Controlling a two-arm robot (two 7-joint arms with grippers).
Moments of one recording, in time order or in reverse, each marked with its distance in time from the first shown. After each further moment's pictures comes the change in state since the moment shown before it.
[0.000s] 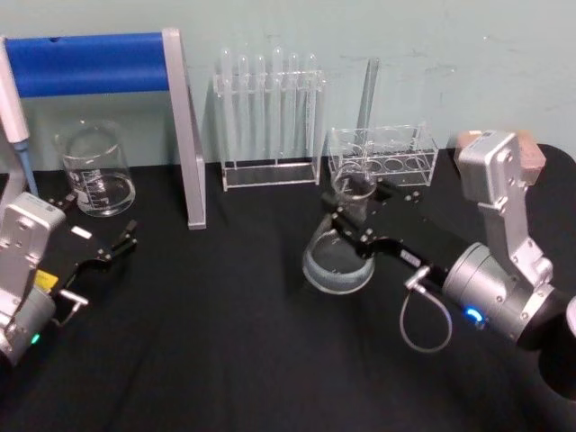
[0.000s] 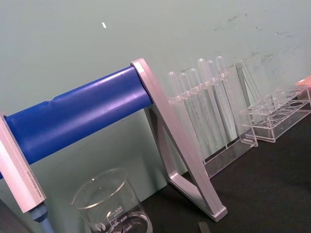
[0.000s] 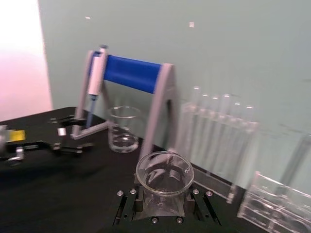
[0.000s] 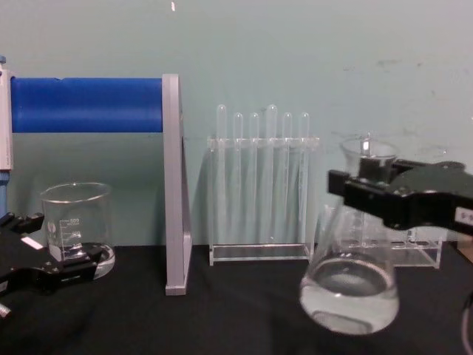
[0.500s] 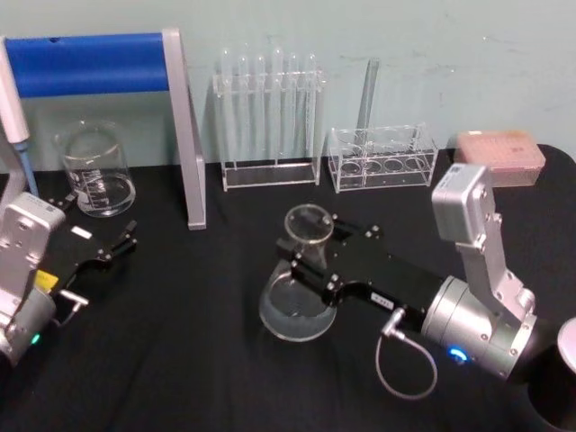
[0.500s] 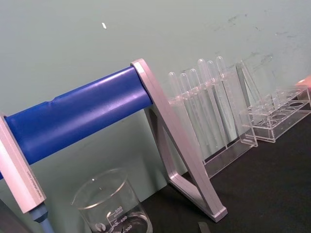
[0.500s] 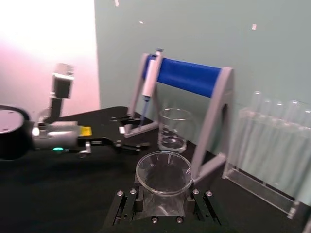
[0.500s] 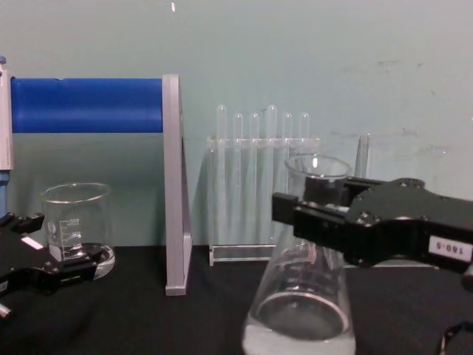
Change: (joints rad) left arm 0.000 0.000 0.000 0.000 0.000 0.000 0.000; right arm -0.046 0.044 -0.077 -0.090 0.037 0.001 0.088
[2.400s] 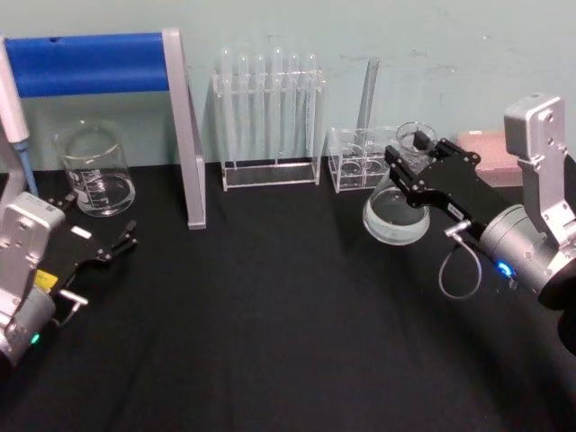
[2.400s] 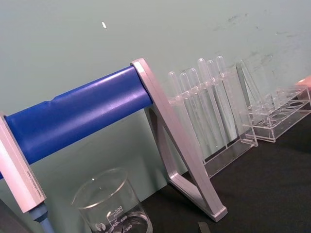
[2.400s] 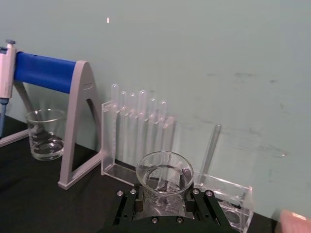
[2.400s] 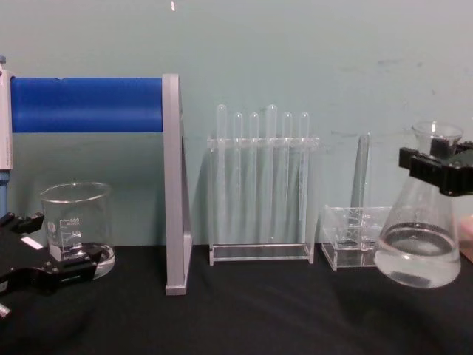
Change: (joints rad) left arm 0.000 0.000 0.000 0.000 0.000 0.000 0.000; right arm 0.119 -0.091 0.176 0.217 -0.085 -0.011 -0.179
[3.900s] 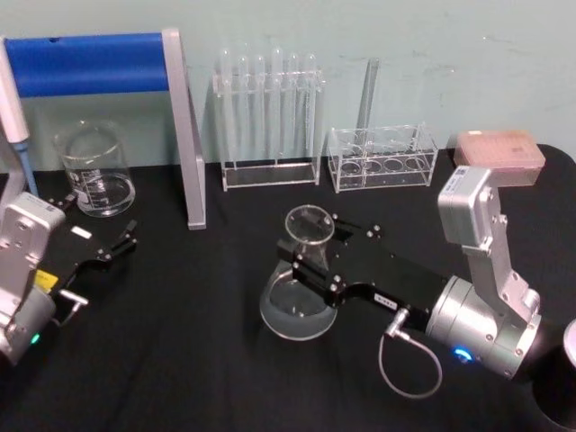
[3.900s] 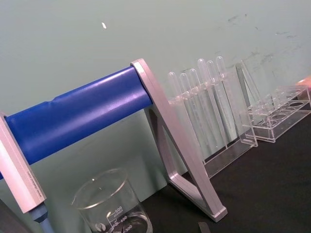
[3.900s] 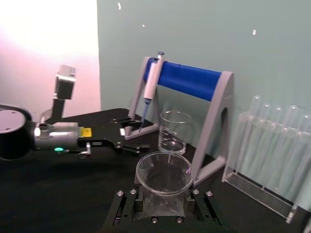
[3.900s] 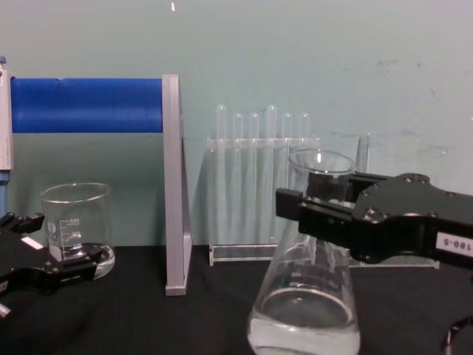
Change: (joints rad) left arm 0.000 0.000 0.000 0.000 0.000 0.000 0.000; right arm -0.114 0.111 -0.178 -0.216 0.097 -0.014 0.187
